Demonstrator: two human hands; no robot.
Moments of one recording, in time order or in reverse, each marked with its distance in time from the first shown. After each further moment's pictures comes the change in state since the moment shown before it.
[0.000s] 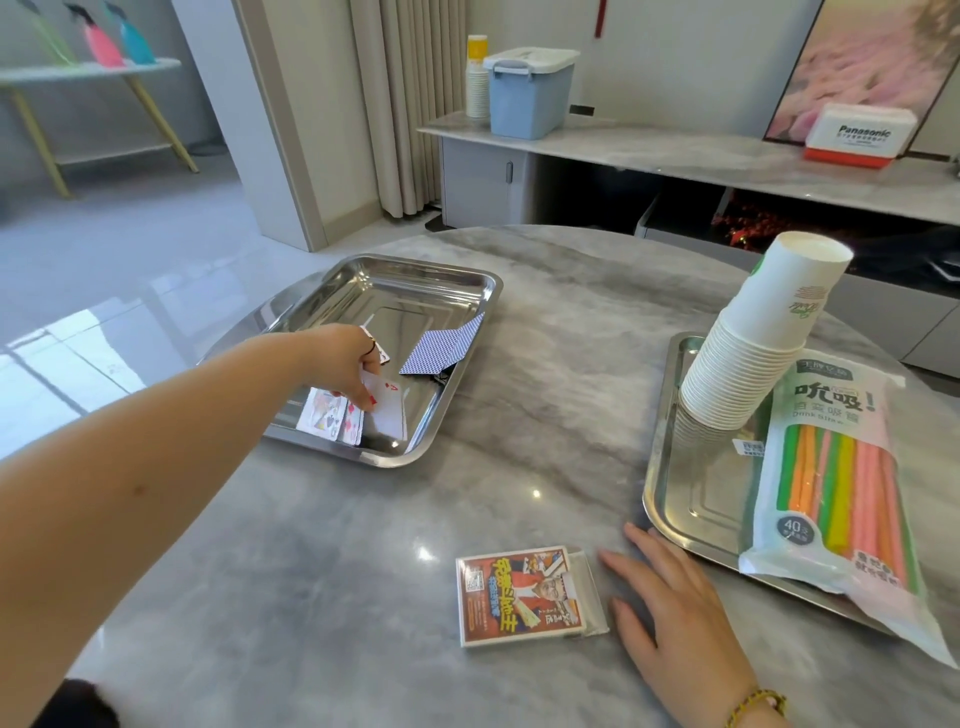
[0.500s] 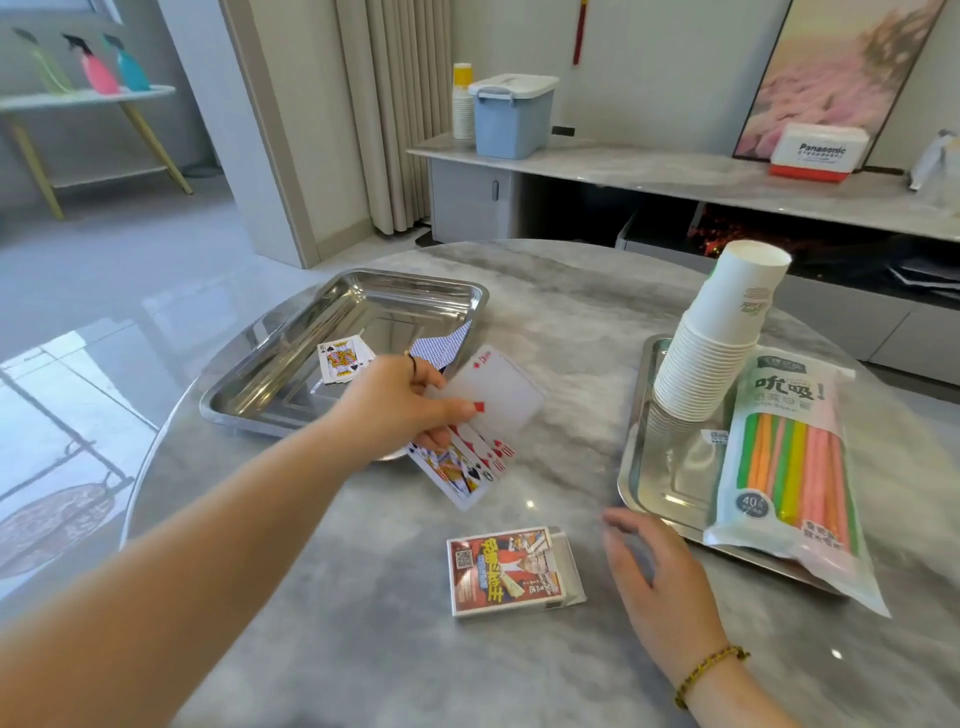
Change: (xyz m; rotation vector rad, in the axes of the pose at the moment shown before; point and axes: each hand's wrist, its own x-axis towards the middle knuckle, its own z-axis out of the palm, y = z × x) left_hand -0.095 0.089 0.023 -1.028 0.203 0.090; right_hand -0.003 -0.013 -0.012 0.525 0.305 0.093
